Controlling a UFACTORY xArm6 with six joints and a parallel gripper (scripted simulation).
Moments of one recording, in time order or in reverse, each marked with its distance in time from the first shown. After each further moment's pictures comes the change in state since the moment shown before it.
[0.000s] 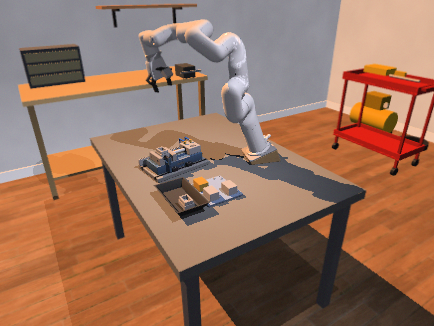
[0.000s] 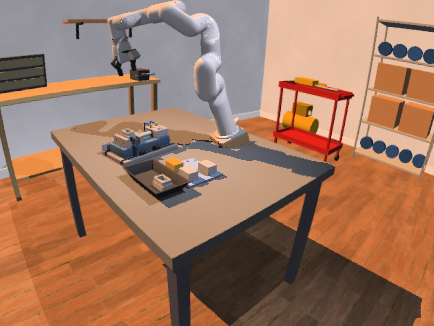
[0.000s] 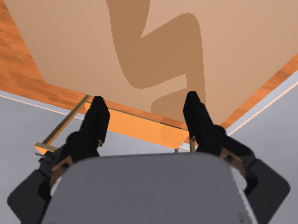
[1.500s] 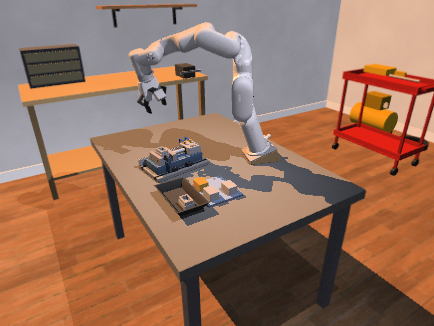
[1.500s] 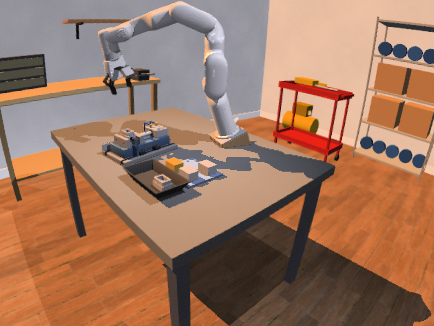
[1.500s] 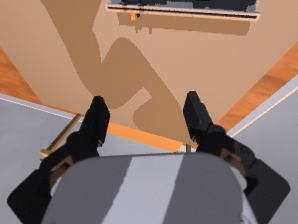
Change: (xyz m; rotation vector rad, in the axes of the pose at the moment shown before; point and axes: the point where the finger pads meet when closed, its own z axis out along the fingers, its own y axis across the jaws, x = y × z) arm 0.093 0.129 0.045 0.033 -0.016 0.054
